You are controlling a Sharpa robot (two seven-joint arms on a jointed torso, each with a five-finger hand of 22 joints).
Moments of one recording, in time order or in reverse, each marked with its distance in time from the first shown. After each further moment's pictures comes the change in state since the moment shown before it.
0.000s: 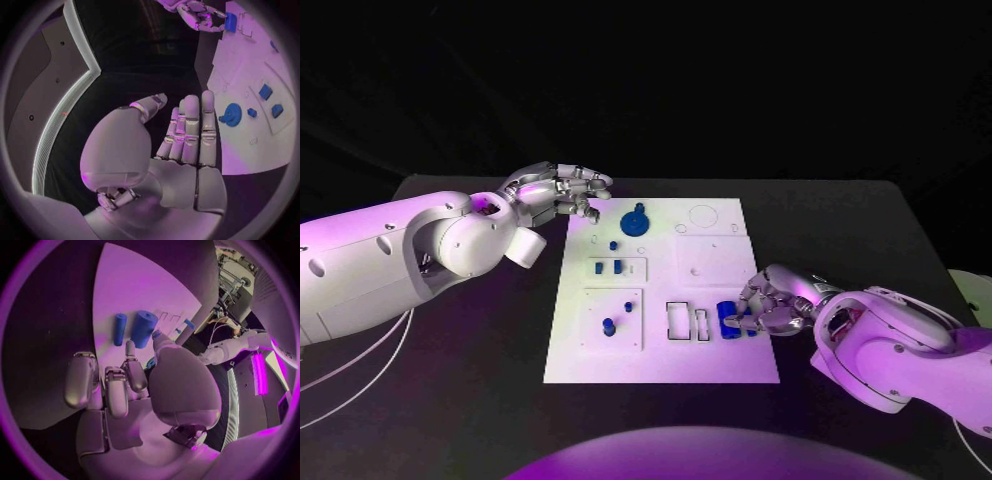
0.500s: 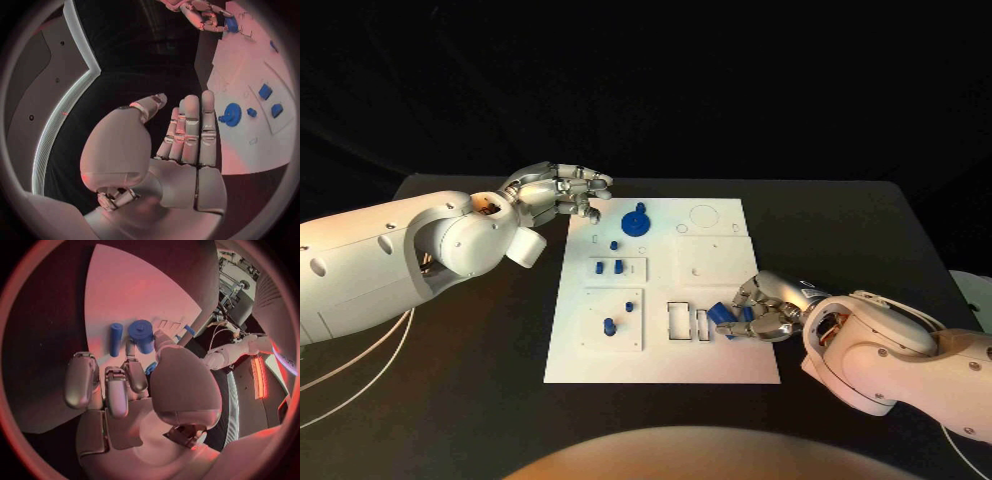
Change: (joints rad) left arm 0.000 0.000 0.000 0.000 0.000 0.000 -0.001; left_hand 0.000 0.000 -0.003 0.003 0.000 -0.004 0.004 0.000 0.000 0.000 0.000 0.000 0.000 0.000 0.000 0.000 -0.001 0.000 0.000 0.000 0.000 -0.001; right arm -0.020 0.041 0.000 -0.022 -0.018 0.017 -0.013; right_hand -0.005 0.005 -0.006 0.000 0.000 0.007 0.000 0.002 0.003 0.004 -0.004 0.009 0.010 0.000 0.000 0.000 0.000 0.000 0.000 0.000 0.004 0.000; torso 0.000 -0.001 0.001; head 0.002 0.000
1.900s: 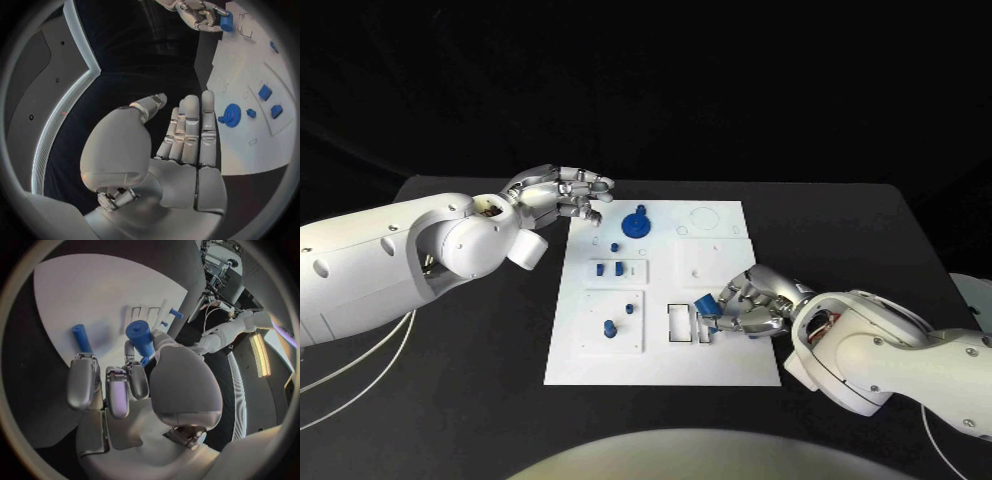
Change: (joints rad) left arm 0.000 0.003 -0.001 -0.002 0.000 0.002 -0.003; left_hand 0.000 0.000 0.000 0.000 0.000 0.000 0.000 0.005 0.001 0.000 0.000 0.004 -0.001 0.000 0.000 0.000 0.000 0.000 0.000 0.000 0.000 -0.001; right arm 0.033 0.029 0.001 0.043 0.193 -0.098 0.009; right_hand 0.048 0.026 0.082 -0.002 0.139 0.036 -0.008 0.002 0.001 0.048 -0.020 0.061 0.049 0.000 -0.022 0.008 0.000 0.000 0.007 -0.015 0.019 0.000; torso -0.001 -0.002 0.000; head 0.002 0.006
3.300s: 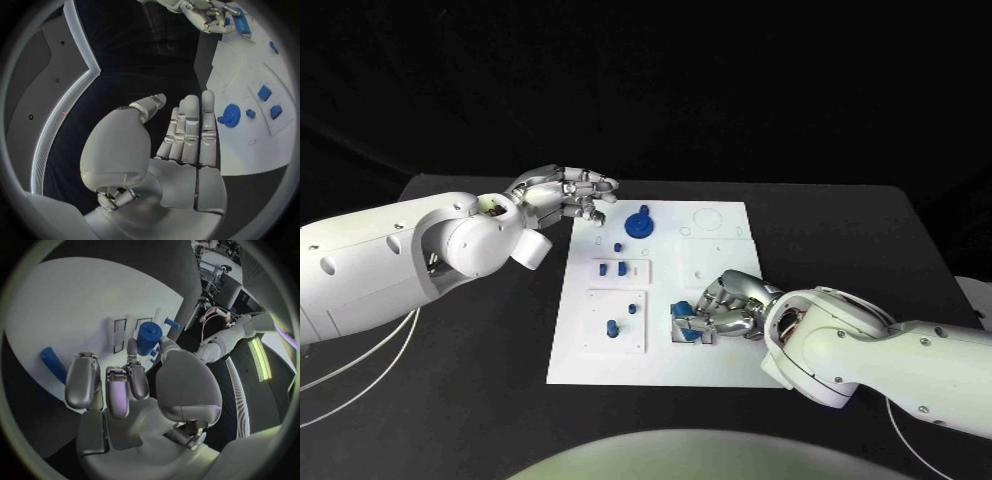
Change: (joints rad) left arm 0.000 0.000 -0.001 0.000 0.000 0.004 -0.003; left_hand -0.009 0.001 -0.004 0.004 0.000 0.000 0.000 0.003 0.001 -0.004 0.004 0.000 -0.001 0.000 0.000 0.000 -0.001 0.000 0.004 -0.004 -0.007 -0.001; right arm 0.004 0.124 0.000 -0.067 0.016 0.073 -0.023; right_hand -0.169 0.008 -0.100 0.003 -0.049 0.035 -0.017 0.004 0.026 0.004 0.004 -0.003 0.000 0.000 0.000 0.000 0.000 0.000 0.000 0.000 -0.020 0.000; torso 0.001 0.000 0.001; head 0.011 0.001
